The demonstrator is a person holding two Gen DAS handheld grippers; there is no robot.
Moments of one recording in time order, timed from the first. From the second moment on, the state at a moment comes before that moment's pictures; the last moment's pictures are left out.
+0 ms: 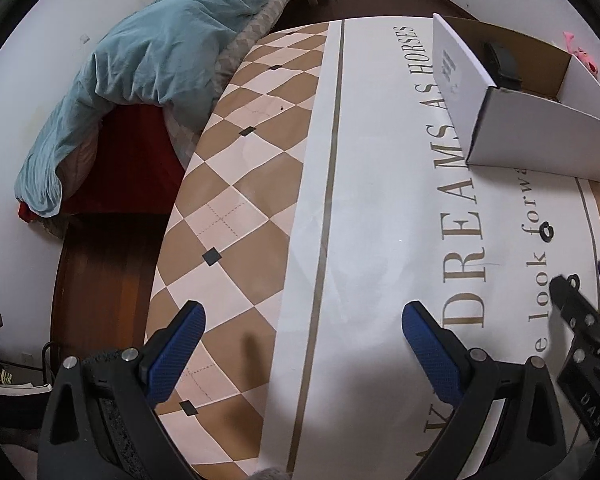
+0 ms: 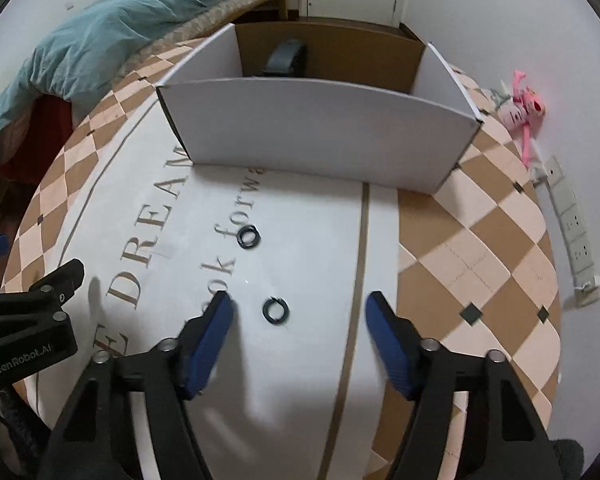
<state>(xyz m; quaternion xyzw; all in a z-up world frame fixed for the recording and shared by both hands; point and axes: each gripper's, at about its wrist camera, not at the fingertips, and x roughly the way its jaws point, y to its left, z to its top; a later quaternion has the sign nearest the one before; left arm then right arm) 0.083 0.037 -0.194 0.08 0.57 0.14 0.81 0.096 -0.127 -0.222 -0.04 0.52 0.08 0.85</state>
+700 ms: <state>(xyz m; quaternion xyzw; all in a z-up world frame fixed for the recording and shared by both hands) 0.131 -0.064 -0.204 0.03 0.56 -0.01 0.83 0.108 -0.246 -0.202 0.05 0.51 0.00 0.86</state>
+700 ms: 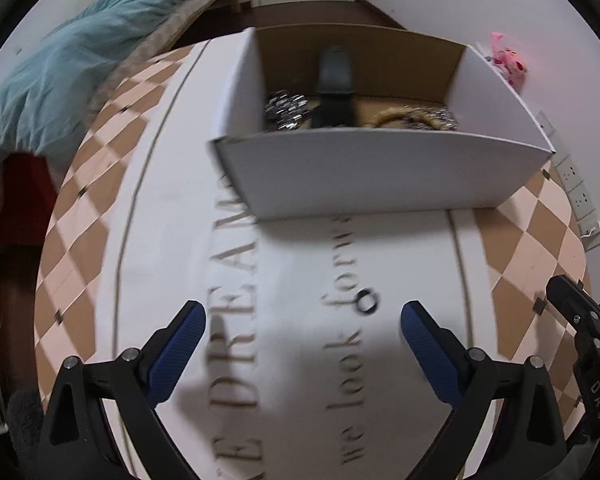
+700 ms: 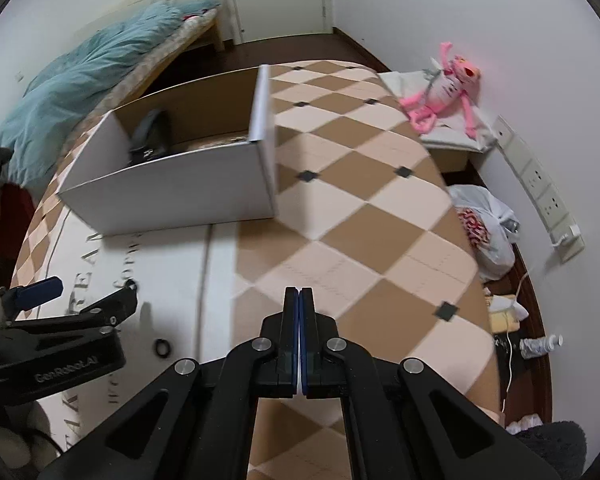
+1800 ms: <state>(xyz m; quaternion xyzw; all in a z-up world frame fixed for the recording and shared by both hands) 0.079 0.034 -0.192 -0.01 0.56 0.02 0.83 0.088 -0.139 -0.221 -0.06 0.51 0.09 0.85</state>
